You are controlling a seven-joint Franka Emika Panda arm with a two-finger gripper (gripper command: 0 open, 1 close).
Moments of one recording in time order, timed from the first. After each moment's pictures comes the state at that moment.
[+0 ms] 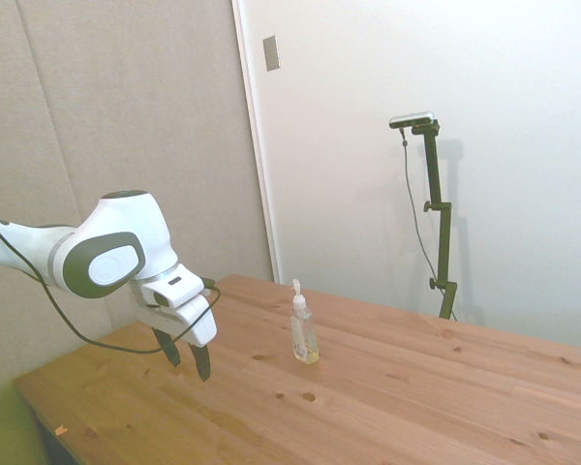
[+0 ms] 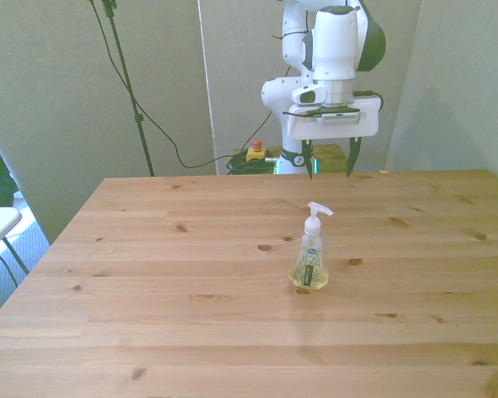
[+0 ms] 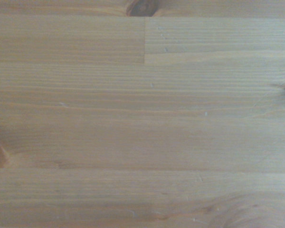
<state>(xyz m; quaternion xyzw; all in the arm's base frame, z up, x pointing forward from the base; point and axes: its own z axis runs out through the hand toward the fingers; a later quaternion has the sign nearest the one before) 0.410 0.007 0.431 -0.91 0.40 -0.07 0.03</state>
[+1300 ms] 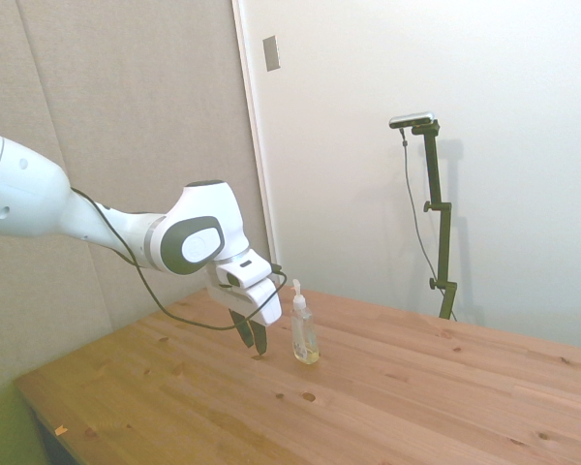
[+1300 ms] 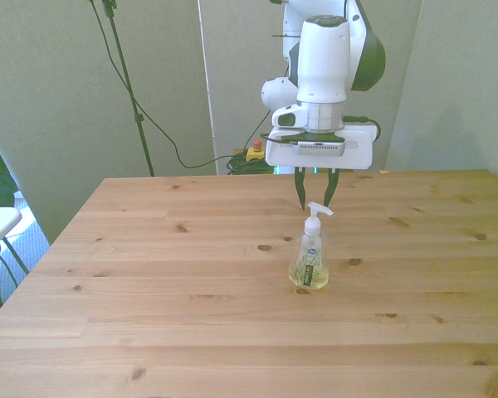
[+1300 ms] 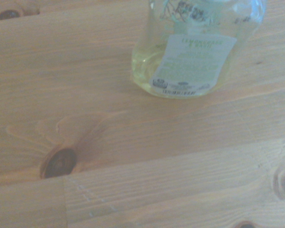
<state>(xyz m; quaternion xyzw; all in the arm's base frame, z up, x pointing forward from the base) 0.539 -0.049 0.426 -0.87 0.48 -0.07 0.02</state>
